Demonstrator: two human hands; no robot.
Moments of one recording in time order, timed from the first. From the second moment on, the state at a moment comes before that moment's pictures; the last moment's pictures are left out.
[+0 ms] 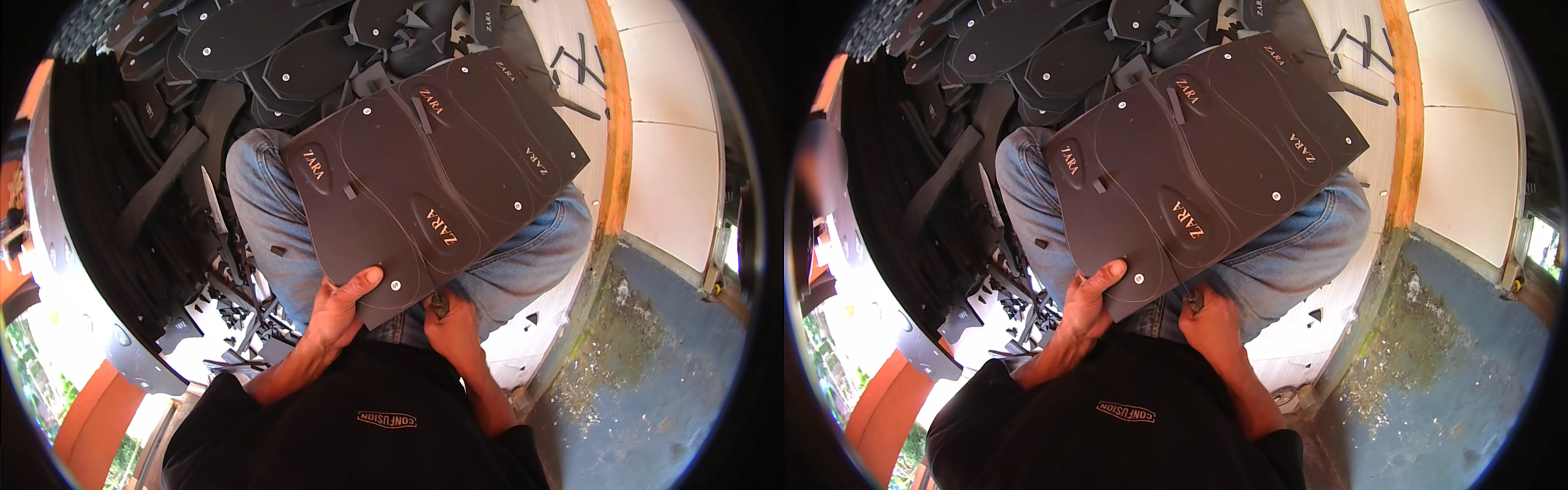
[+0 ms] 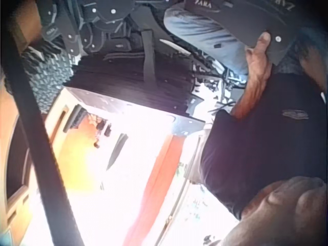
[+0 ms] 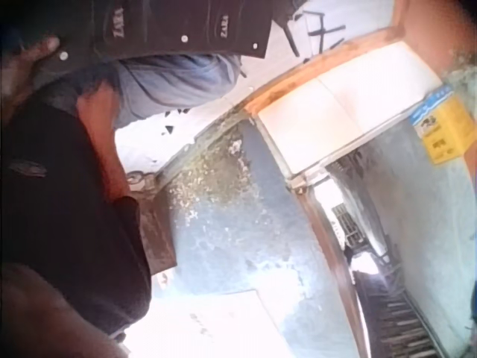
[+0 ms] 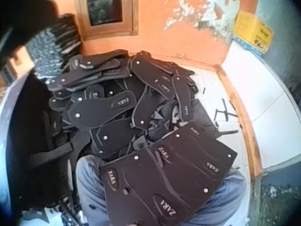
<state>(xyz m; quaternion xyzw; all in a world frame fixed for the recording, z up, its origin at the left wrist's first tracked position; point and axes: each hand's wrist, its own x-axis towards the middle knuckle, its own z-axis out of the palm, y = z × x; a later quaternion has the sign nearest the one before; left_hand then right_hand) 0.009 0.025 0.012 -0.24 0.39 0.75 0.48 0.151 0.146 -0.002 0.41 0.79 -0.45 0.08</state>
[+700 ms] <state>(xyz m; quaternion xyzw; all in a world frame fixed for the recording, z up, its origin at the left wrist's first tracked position) 0.007 0.018 0.011 -0.25 0.38 0.75 0.48 0.100 0.173 -0.024 0.21 0.85 -0.49 0.06</state>
